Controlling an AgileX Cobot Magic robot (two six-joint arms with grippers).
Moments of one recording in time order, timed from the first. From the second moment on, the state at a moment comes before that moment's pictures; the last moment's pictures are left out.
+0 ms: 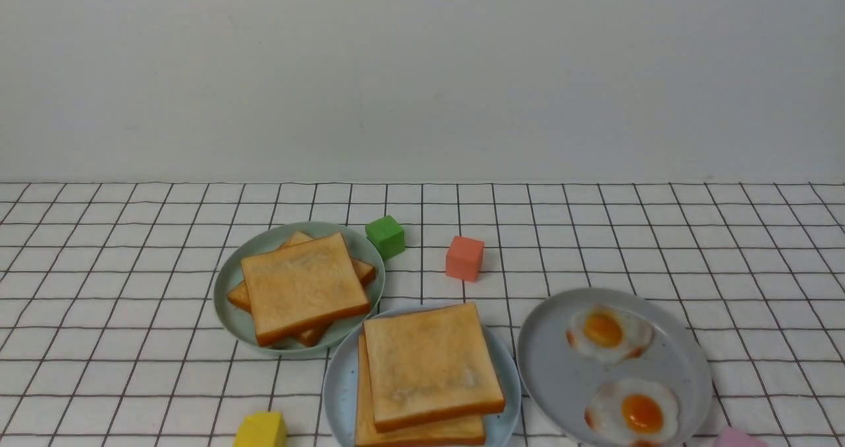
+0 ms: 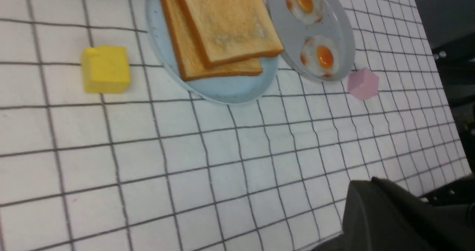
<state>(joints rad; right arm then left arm) 0.65 0.20 -0.33 -0.37 0.23 0.38 -0.44 0.46 -0.73 -0.29 0.96 -0.39</state>
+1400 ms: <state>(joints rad) 0.65 0.15 -0.32 -0.43 0.27 0.39 -0.11 -0.01 0.03 0.05 0.41 -0.27</state>
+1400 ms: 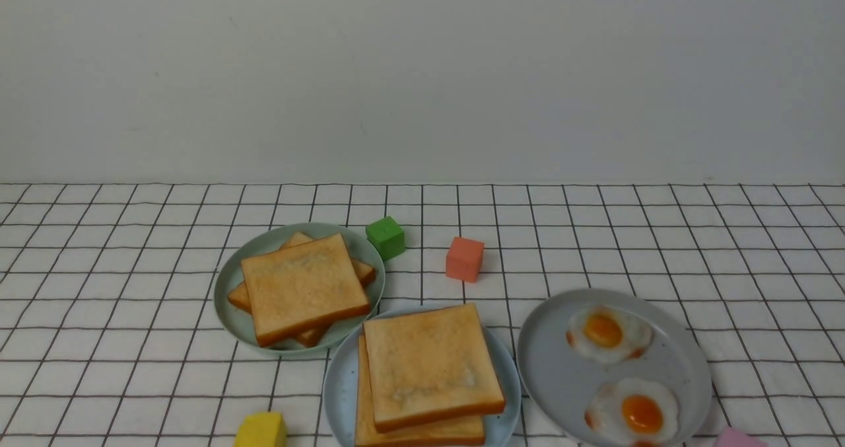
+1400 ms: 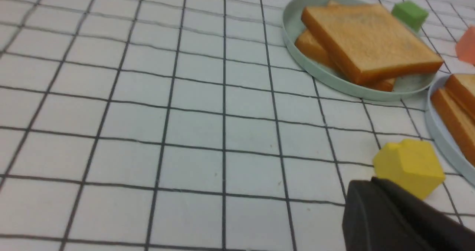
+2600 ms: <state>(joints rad) 0.54 0.15 -0.23 -0.40 0.28 0.38 -0.03 -0.01 0.03 0.03 0.39 -0.25</state>
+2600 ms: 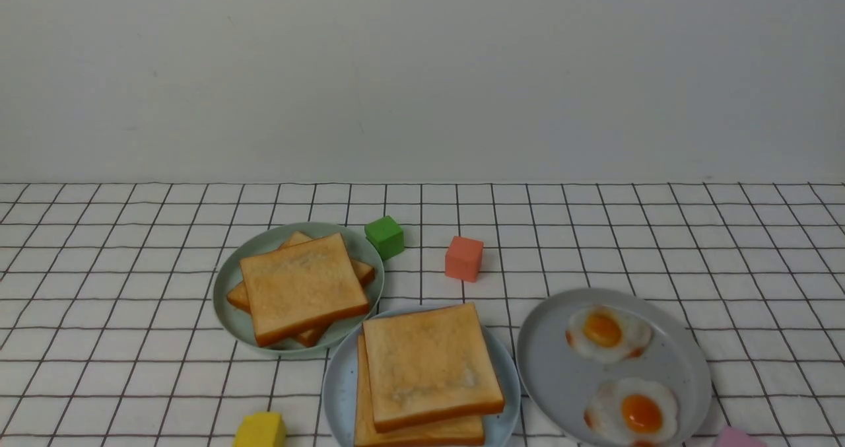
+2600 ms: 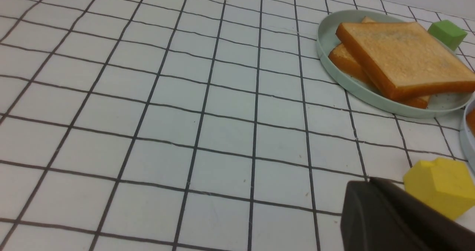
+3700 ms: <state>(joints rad) 0.10 -0.01 0.02 -0.14 0.39 0.26 -0.03 -0.01 0.03 0.03 0.39 -0.25</state>
